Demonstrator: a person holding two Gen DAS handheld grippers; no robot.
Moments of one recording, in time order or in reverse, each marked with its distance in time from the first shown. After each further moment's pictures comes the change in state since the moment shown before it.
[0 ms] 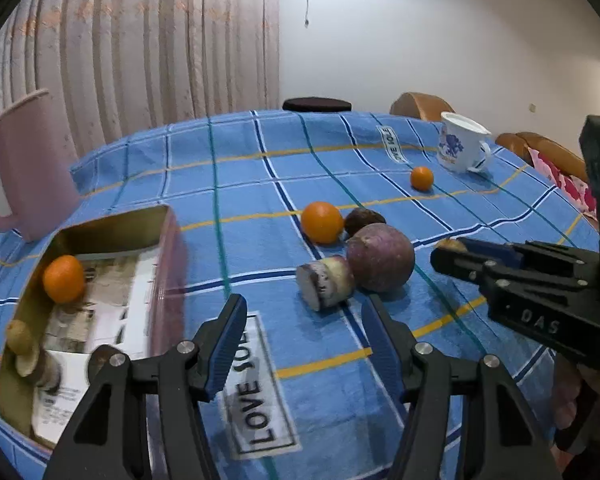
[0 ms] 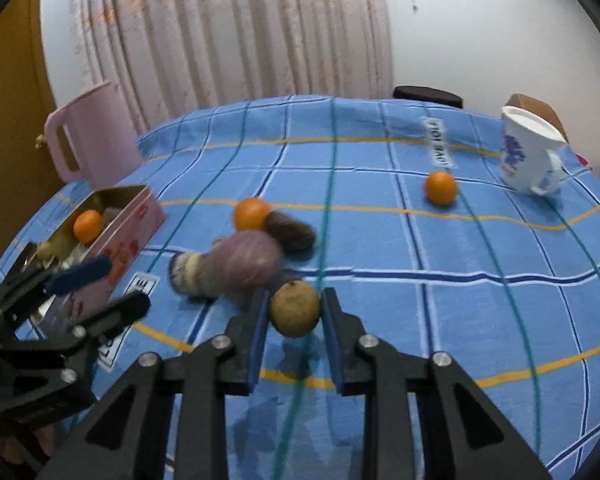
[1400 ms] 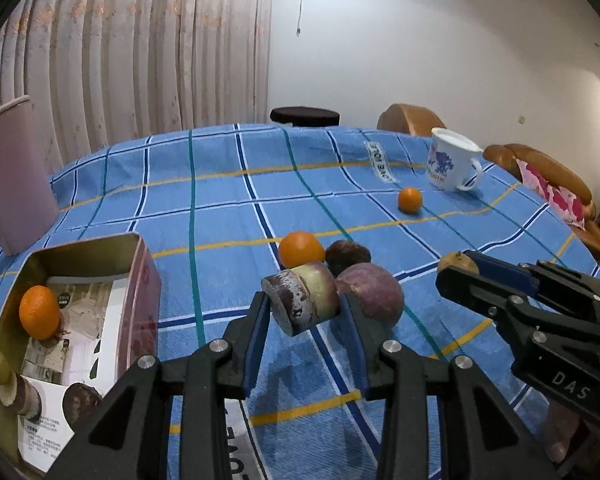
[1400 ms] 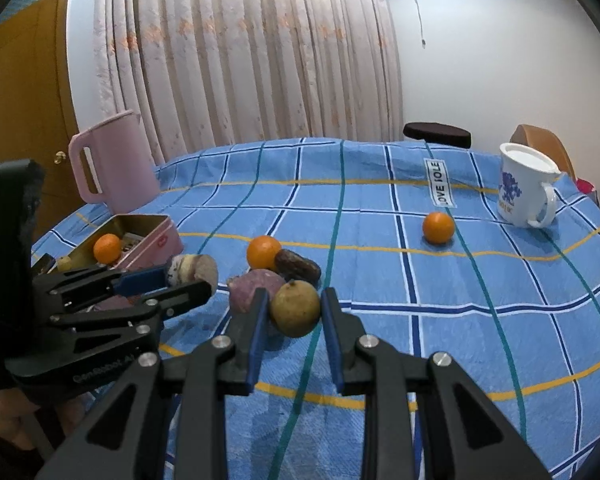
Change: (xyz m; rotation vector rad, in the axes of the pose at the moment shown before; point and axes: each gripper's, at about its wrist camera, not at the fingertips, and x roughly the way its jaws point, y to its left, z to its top) left arm 0.010 -0.005 0.018 -0.013 -0.059 -0.055; right arm -0.023 0.005 -0.002 -0.053 -0.148 0.050
